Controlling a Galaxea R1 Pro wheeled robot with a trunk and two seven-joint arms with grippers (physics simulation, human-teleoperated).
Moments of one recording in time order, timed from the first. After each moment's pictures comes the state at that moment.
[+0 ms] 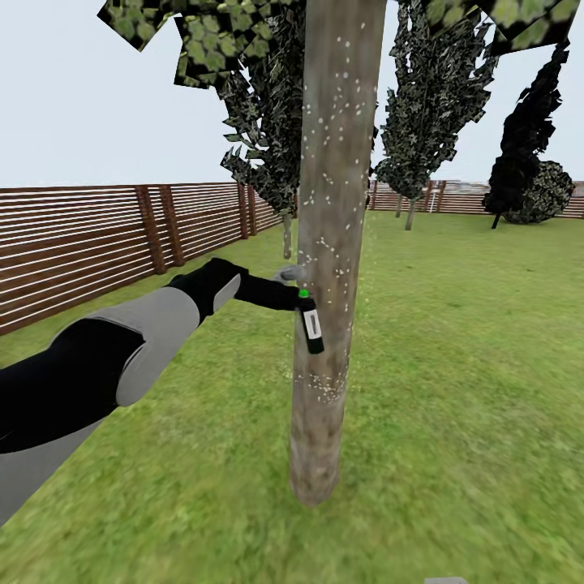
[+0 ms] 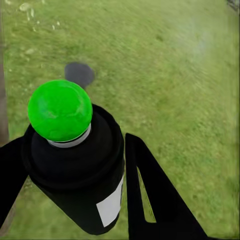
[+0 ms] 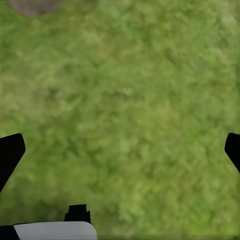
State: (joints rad) left arm -1.59 -0.17 -0.30 -0.03 0.13 0.55 -1.04; right arm -0.41 -0.04 0.43 0.01 -0.36 -0.22 -0.14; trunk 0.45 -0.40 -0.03
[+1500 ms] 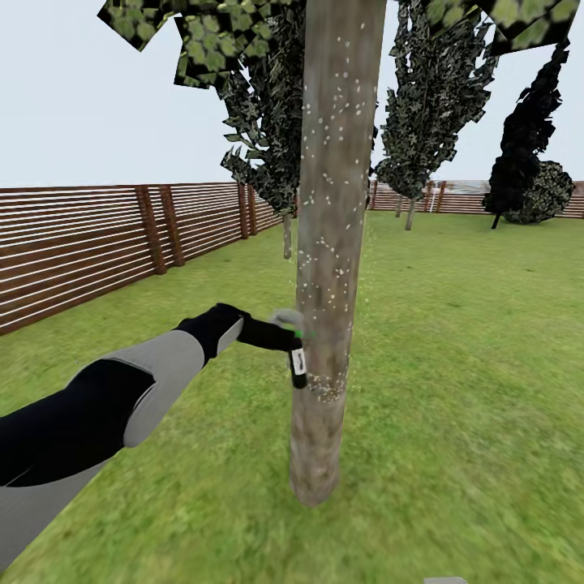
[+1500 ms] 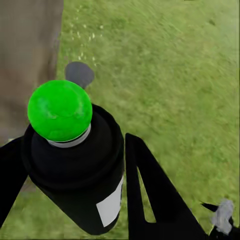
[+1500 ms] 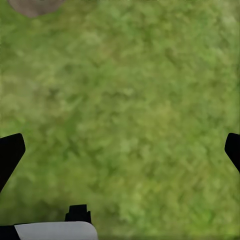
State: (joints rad) left arm -1.42 -0.17 -0.31 -0.03 0.12 0.49 -0.81; right arm -0.41 -0.04 0.43 0.01 -0.36 -0.22 -0.14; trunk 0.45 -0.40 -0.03
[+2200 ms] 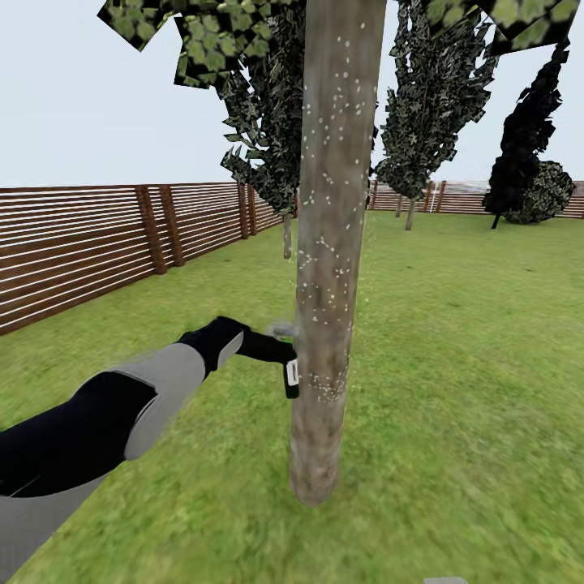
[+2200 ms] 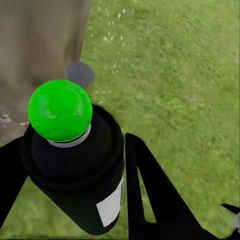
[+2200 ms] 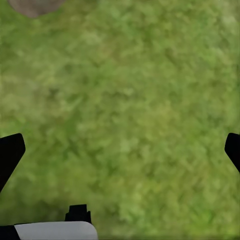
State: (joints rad) left arm -1.37 -0.17 -0.31 -0.03 0.13 0.48 -0.70; right arm -0.41 -0.04 0.43 0.01 -0.36 -0.22 -0.14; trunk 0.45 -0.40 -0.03
